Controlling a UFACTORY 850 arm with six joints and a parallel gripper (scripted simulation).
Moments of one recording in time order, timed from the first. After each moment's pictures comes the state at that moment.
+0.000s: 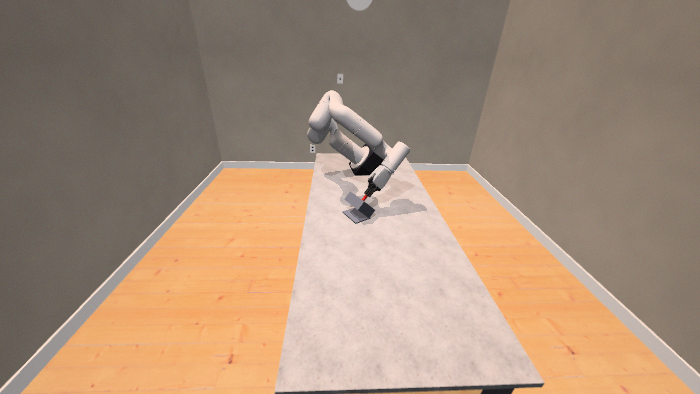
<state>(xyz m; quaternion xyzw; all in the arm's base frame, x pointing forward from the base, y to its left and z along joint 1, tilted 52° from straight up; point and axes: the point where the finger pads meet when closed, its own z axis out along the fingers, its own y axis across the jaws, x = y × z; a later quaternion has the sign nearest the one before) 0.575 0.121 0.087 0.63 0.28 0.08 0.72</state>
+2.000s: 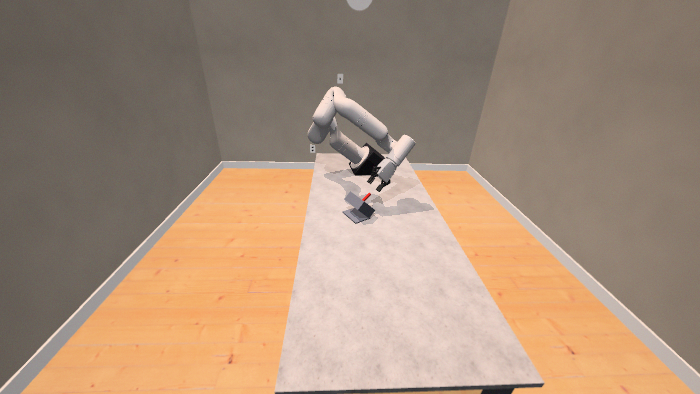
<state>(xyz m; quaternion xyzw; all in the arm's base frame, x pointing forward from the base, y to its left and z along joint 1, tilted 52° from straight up) 0.553 0.161 0.085 0.63 0.28 0.08 0.72</state>
